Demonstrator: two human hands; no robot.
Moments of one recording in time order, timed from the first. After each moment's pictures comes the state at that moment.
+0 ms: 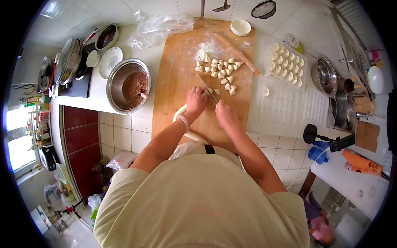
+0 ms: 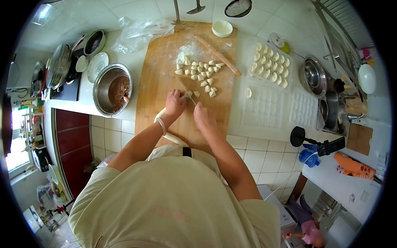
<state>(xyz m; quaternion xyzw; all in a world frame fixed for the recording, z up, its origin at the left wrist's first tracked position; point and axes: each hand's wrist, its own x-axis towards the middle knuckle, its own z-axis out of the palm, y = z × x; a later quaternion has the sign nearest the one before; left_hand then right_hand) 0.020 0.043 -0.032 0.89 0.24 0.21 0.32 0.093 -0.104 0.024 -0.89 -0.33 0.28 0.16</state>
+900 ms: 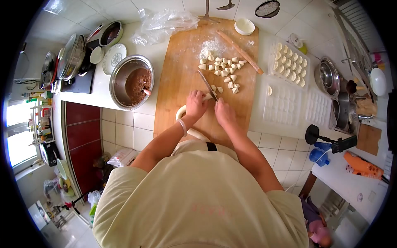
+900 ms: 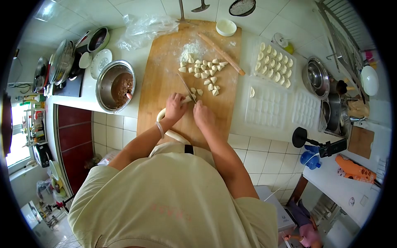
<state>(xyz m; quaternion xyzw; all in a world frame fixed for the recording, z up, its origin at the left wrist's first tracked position) -0.007 0.036 -0.027 0.90 0.23 0.21 0.31 0.078 -0.098 0.006 -0.90 -0.32 0.22 0.17</state>
